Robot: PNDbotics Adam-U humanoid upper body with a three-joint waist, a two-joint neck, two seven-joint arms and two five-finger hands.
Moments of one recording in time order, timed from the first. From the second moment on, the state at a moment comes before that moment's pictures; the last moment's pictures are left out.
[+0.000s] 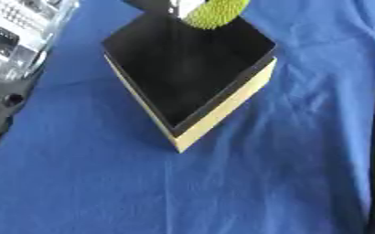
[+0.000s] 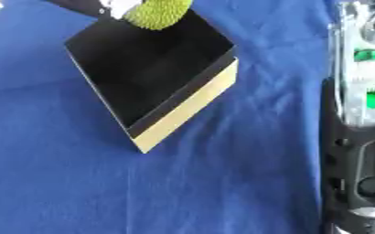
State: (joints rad) left arm -1.17 0.43 -0.44 -1.71 -0.45 0.18 -0.48; right arm -0.81 -0.19 -0.08 -1.98 0.37 -0.18 -0.09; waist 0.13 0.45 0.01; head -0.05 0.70
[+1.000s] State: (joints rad) left arm -1.07 0.41 -0.53 -1.48 -0.53 0.10 -0.54; right arm -0.81 -0.18 -0.09 -1.98 0.36 -0.18 -0.10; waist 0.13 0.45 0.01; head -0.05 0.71
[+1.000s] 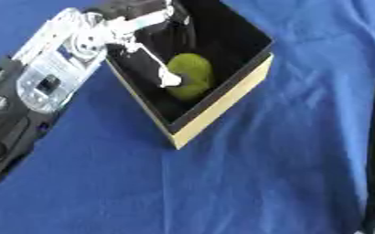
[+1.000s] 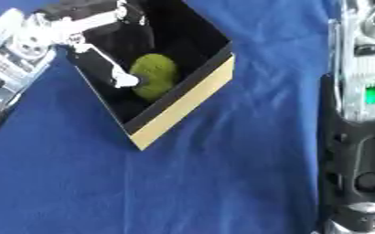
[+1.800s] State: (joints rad) left arm -1.07 0.42 -0.32 -1.72 -0.50 0.14 -0.26; right arm -0.81 -0.18 -0.10 -1.98 0.36 -0.18 -0.11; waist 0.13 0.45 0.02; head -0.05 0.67
